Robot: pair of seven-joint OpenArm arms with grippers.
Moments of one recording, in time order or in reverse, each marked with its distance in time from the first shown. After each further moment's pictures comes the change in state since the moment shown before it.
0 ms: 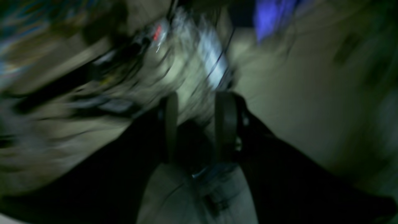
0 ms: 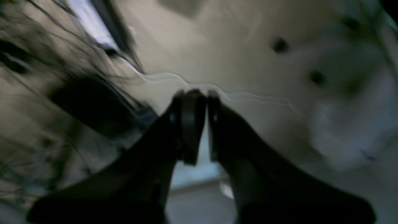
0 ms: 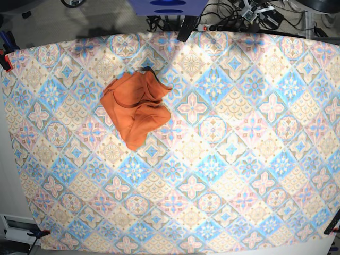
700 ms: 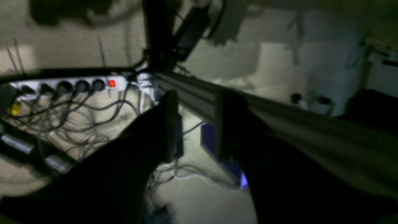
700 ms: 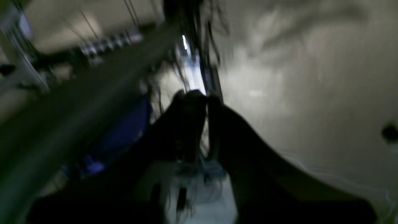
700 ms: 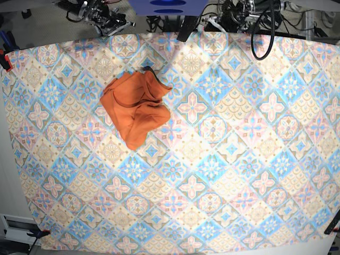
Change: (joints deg) left arm -40.6 4.6 -3.6 -72.7 15.4 10.4 -35.1; right arm 34.4 11.3 -7.9 -59.2 -0.1 -0.7 29.7
